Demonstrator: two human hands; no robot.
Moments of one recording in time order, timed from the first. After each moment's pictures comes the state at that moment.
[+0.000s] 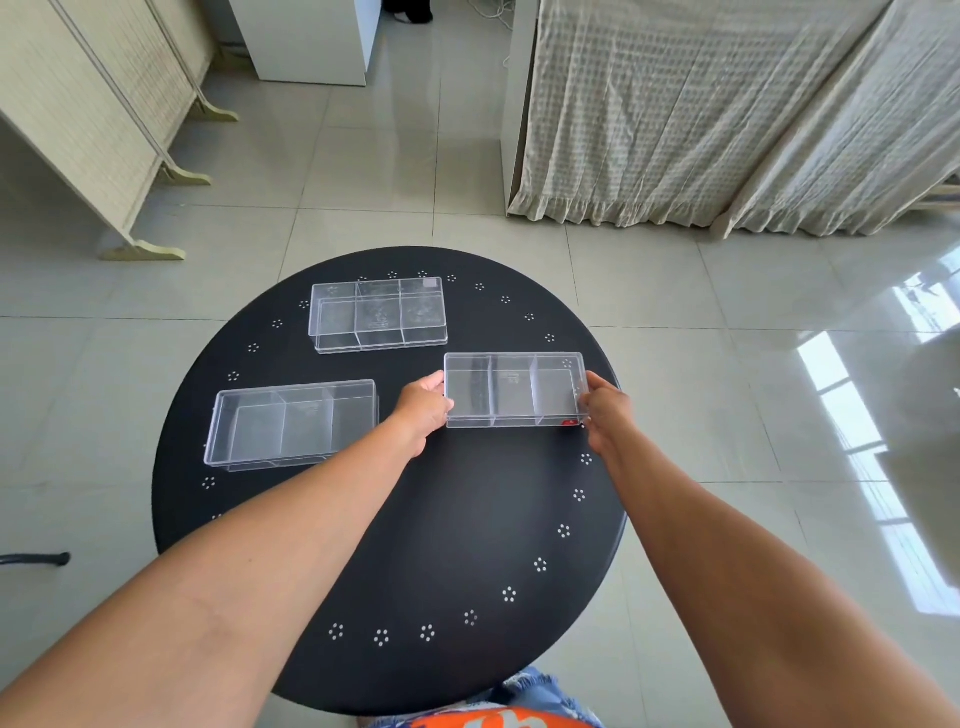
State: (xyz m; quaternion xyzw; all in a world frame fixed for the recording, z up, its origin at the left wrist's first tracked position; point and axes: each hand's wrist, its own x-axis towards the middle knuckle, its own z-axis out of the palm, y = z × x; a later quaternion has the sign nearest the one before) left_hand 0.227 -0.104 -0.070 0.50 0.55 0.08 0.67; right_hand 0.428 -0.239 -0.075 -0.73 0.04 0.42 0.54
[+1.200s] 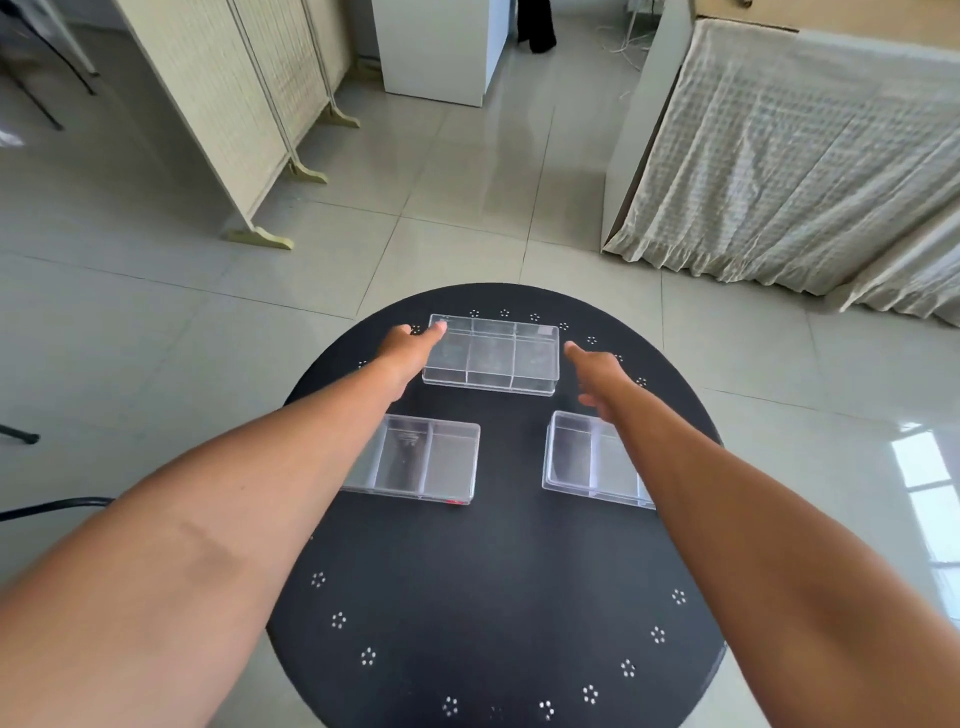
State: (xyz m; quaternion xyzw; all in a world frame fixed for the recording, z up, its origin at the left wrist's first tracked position) left_hand 0.142 0.064 -0.015 0.52 0.65 0.14 0.53; right_hand 0.362 -0.050 -0.010 -0.80 -0.14 0.47 0.33
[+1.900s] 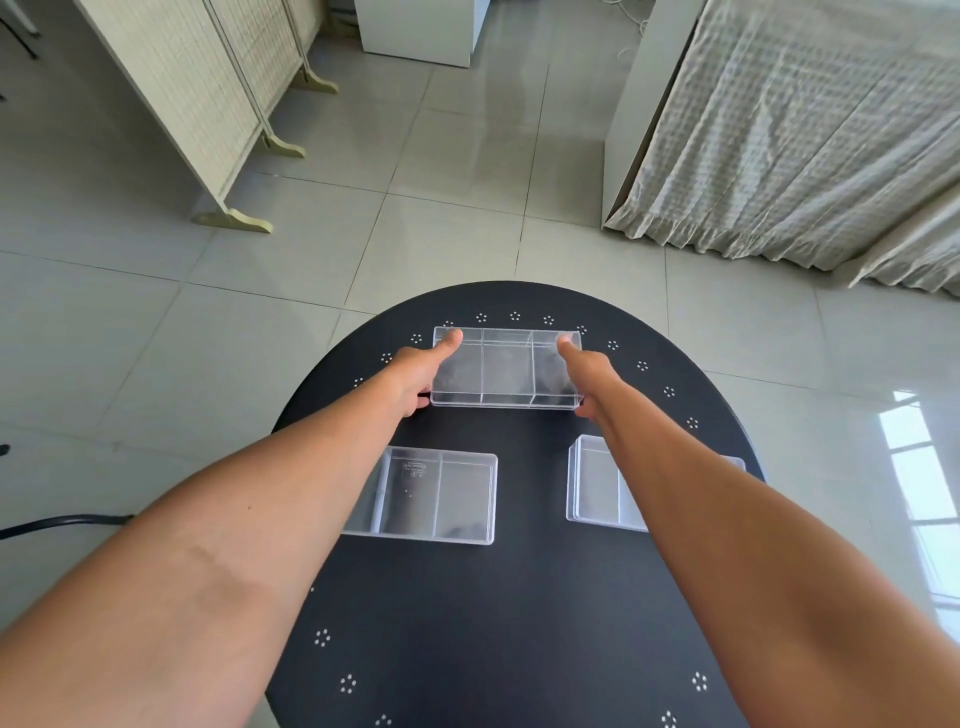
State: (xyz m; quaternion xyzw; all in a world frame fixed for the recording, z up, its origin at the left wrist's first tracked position) left_hand 0.154 0.109 -0.066 0.41 0.65 0.09 0.63; right_hand 0.352 0.014 -0.050 -0.80 -0.07 0.48 0.34
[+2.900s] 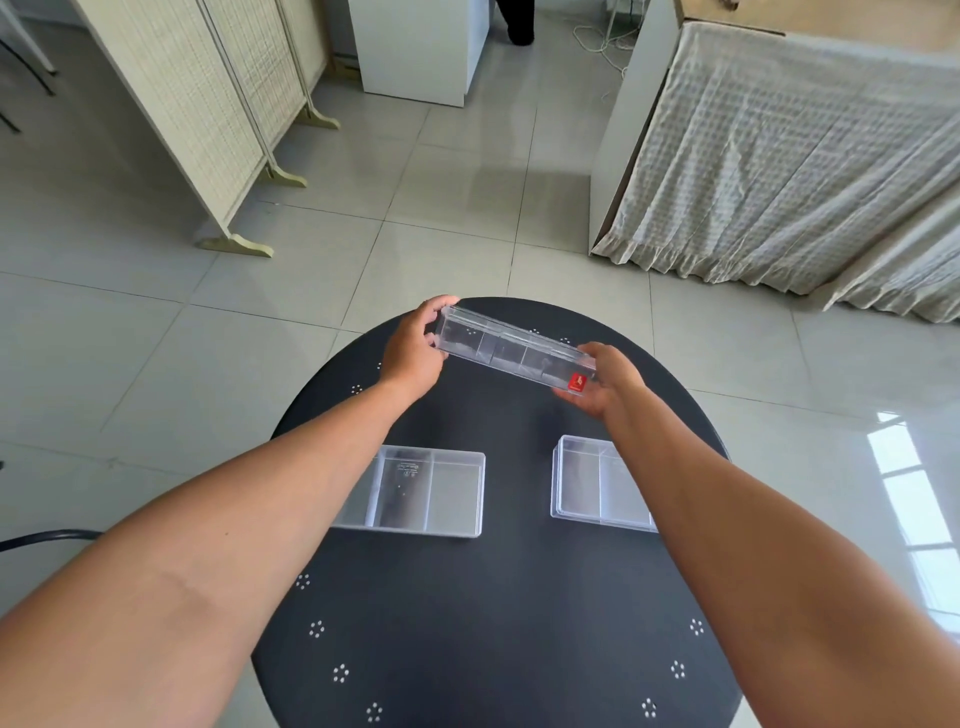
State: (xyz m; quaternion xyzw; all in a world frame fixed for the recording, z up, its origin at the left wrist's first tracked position) left_hand 0.153 0.092 -0.026 0.68 0.50 0.26 0.48; right_hand 0.379 -0.010 -0.032 -0.66 0.08 0.51 0.54
